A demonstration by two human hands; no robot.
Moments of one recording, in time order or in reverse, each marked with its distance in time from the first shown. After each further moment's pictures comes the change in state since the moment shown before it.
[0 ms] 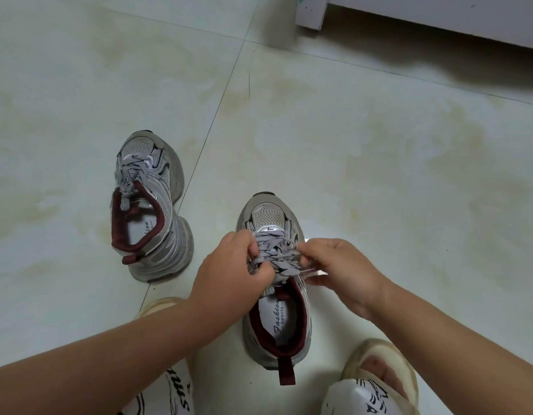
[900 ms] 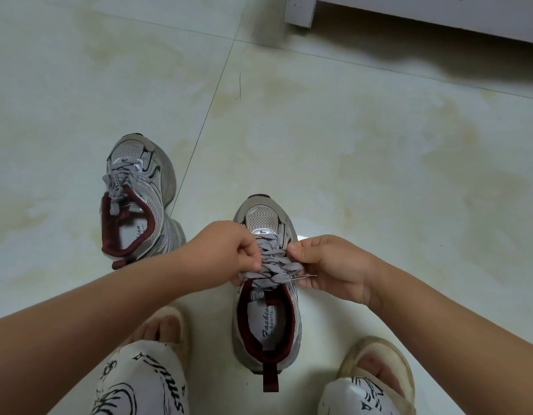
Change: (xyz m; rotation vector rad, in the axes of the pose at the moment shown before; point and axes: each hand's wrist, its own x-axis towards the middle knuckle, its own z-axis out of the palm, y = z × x) left_hand 0.037 0.018 -0.035 0.016 -0.562 -0.041; right_hand 0.016 0.000 -0.011 0.124 -0.197 0.179
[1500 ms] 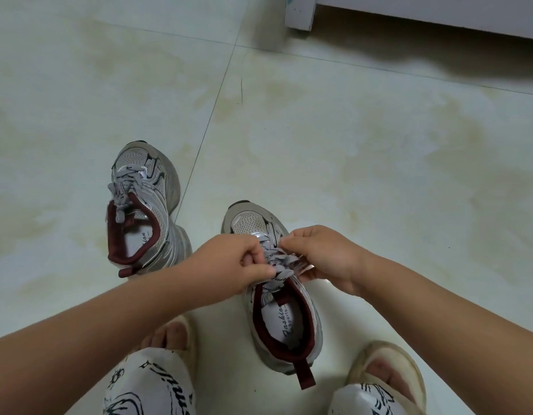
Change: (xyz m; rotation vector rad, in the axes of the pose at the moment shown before) left_hand -0.004 -0.007 0.005 0.022 0.048 0.036; right_hand 0.002 -0.021 0.019 -0.301 0.100 -0.086
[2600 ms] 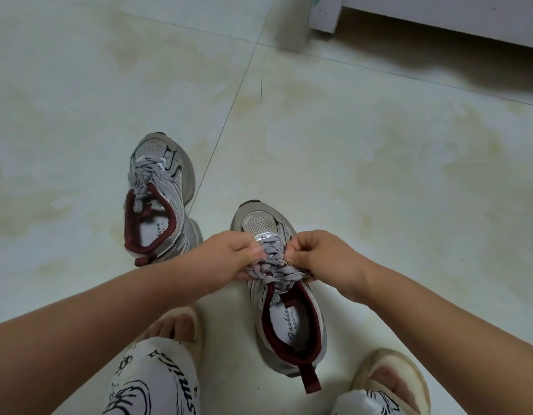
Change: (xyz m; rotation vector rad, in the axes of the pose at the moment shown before) left_hand -0.004 -0.022 -0.003 -0.535 -0.025 -0.158; right_hand 0.001 0.003 0.011 -0.231 0.009 -0.128
